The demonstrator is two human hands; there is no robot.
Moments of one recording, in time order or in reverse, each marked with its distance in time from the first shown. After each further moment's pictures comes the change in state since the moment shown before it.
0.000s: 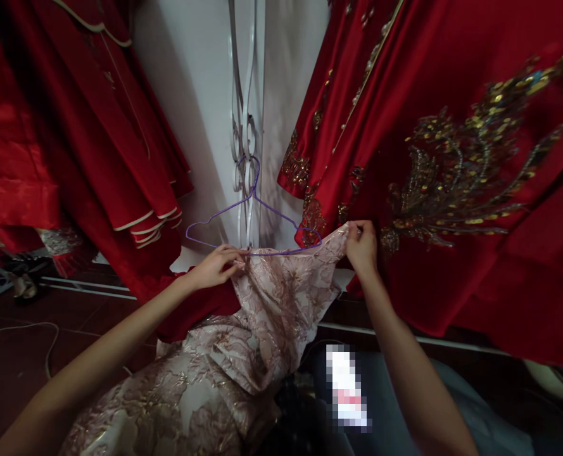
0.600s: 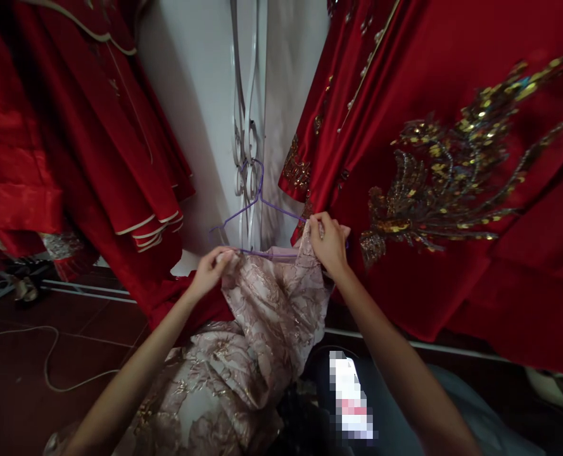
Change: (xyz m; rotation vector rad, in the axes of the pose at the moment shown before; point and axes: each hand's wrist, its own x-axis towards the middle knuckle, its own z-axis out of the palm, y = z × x) left_hand -0.010 -0.015 0.029 -0.376 0.473 -0.329; right_hand -0.015 -0.097 0.015 -0.090 -0.186 -0.256
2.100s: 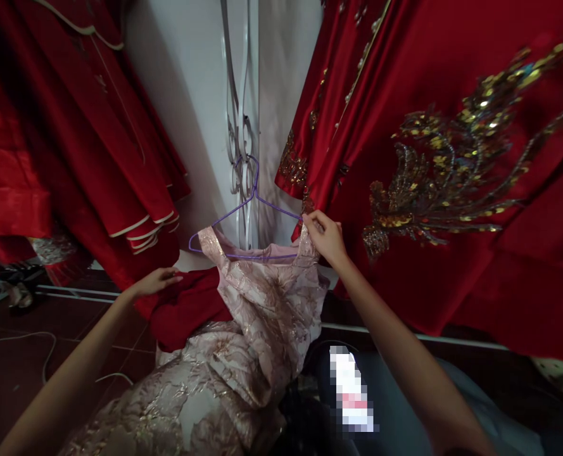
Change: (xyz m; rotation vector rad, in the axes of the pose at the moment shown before) left_hand -0.031 -0.095 -0.143 0.237 -0.482 -0.385; right_hand 0.005 0.011 0.008 0.302 -0.067 0.018
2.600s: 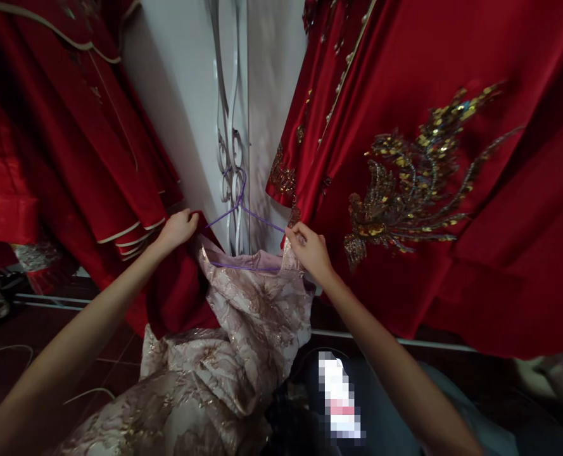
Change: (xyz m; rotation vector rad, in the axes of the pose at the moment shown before) left_hand 0.097 0.181 -0.016 0.428 0.674 0.013; right_hand -0.016 -0.042 -0.017 -0.069 -0.105 0.052
